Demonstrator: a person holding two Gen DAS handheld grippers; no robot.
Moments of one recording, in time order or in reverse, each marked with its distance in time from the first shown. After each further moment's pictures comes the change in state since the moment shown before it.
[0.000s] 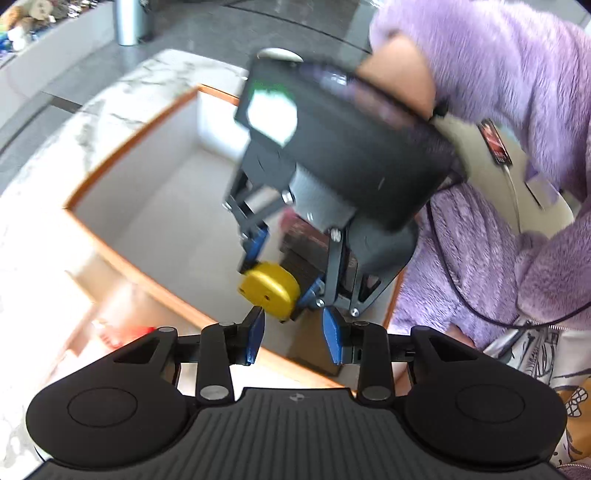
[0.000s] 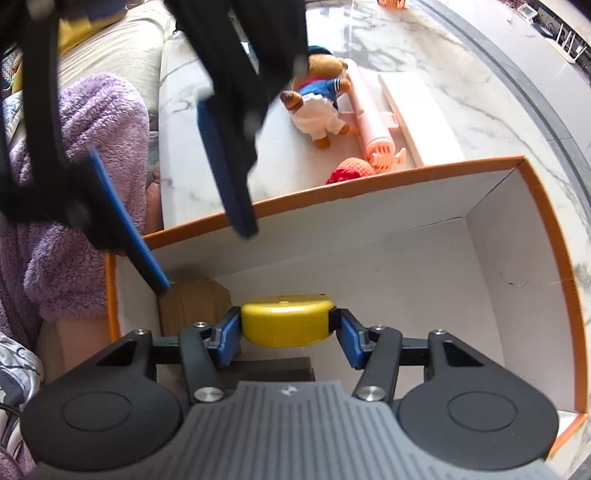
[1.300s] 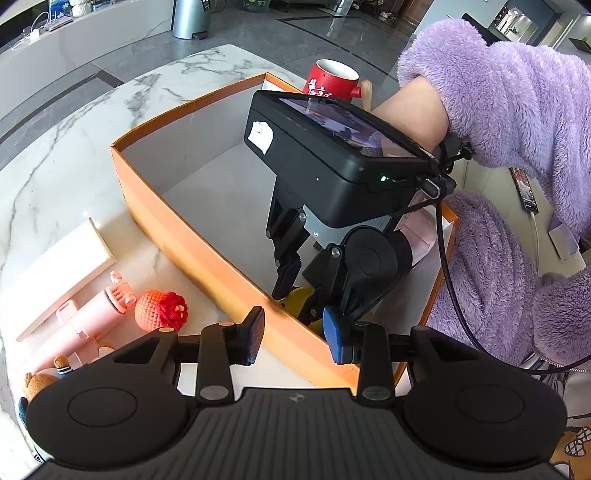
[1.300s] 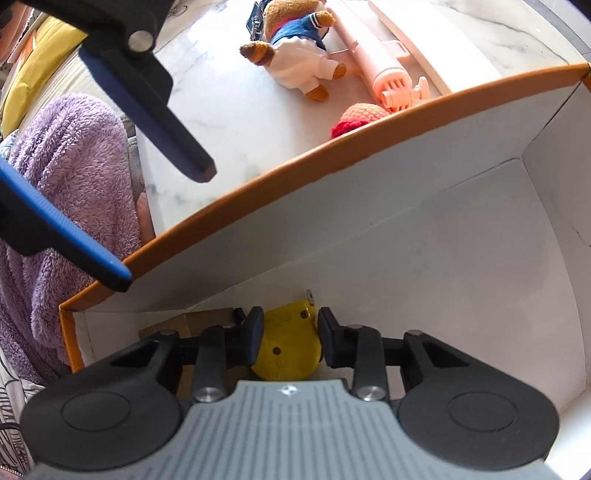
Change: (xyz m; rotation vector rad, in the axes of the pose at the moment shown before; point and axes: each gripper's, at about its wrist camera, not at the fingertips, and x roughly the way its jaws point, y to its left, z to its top) left arm -0.021 0.027 -0.039 -0.175 -0.085 0.020; right arm 0.038 -0.027 -0.003 0.201 0.107 0.165
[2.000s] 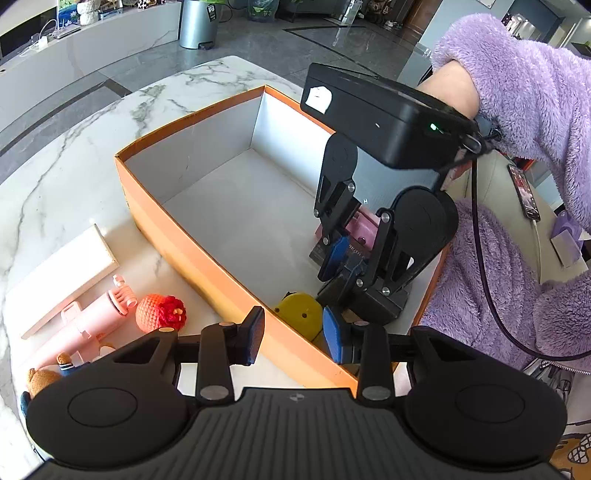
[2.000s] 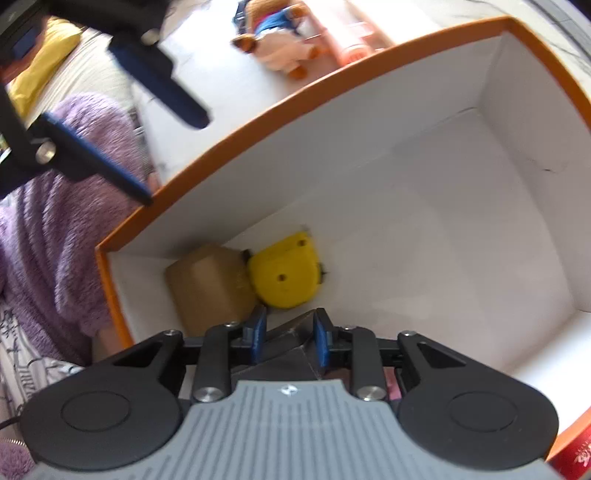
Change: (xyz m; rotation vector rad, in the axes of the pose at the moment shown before) left arm -0.009 -0.012 0.000 -0.007 -0.031 0.028; right arm -0.033 0.005 -0.024 0.051 0.053 0.017
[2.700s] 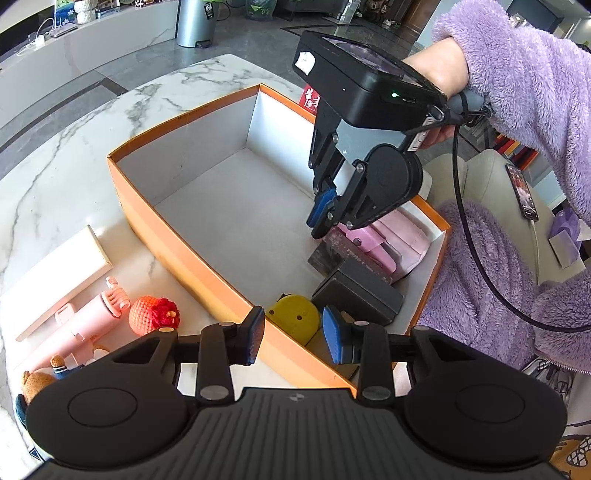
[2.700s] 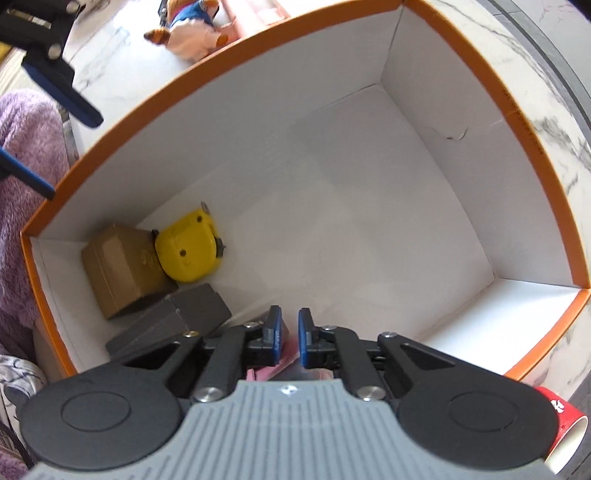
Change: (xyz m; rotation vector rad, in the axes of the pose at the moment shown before) left arm 0.004 -0.004 0.002 0.000 0.005 -0.008; right arm -0.006 -0.038 -0.009 0.060 0.052 -0.208
